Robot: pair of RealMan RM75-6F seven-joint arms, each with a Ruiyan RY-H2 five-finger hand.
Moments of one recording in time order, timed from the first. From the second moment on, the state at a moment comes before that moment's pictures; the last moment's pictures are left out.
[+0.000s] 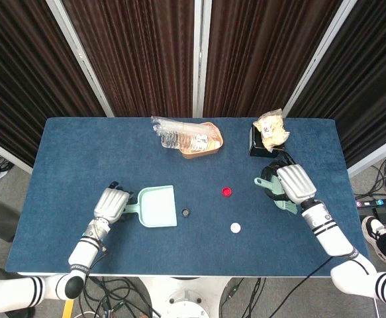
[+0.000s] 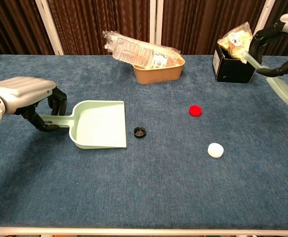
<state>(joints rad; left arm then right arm) -0.64 -1.58 -0.10 -1.54 0.95 1.04 0.62 0.61 -1.31 0.14 -1.38 -1.43 1.02 0.21</state>
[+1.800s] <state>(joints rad) -0.93 -1.49 -0.07 -1.66 0.70 0.89 0.67 0.77 -1.63 -0.03 -1.03 -1.73 1.33 0.93</state>
